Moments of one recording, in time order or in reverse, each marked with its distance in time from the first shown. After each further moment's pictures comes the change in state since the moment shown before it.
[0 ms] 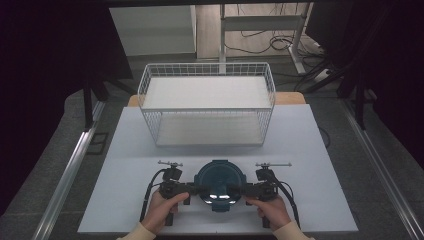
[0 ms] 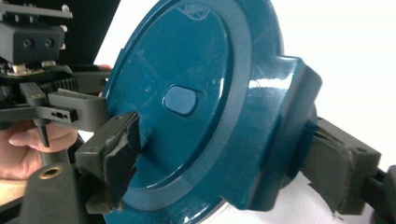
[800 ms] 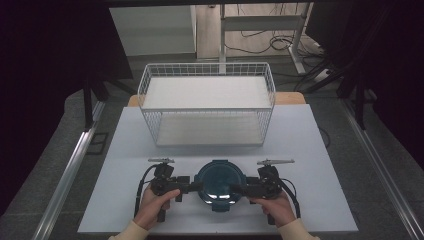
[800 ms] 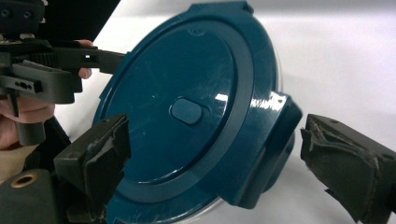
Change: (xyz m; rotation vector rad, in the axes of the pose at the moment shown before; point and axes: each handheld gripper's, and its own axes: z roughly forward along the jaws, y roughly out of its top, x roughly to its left) left arm -0.001 0.006 -0.021 -0.049 0.007 0.094; right arm 0.010 0.007 -0.012 -0.025 -0.062 -0.166
